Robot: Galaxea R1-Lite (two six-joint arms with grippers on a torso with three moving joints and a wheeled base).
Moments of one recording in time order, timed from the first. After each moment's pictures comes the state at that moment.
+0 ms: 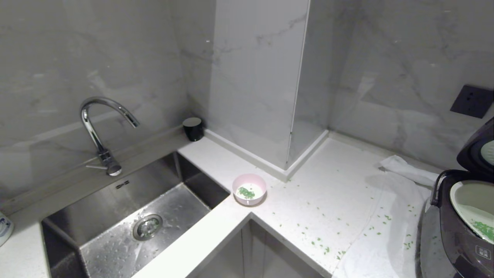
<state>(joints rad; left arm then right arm) 0.00 0.00 0.00 -0.05 0.00 -0.02 0.01 0.00 -0.02 0.06 0.03 -0.04</state>
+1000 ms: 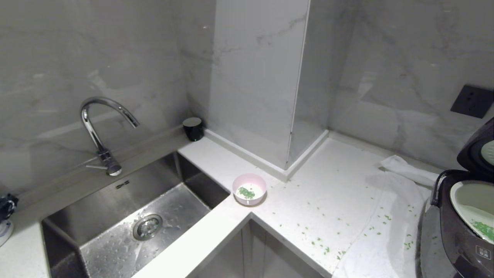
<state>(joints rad) 0.01 0.67 -0.37 -0.27 0.03 0.00 0.01 0.00 -0.02 0.06 0.01 -0.03</state>
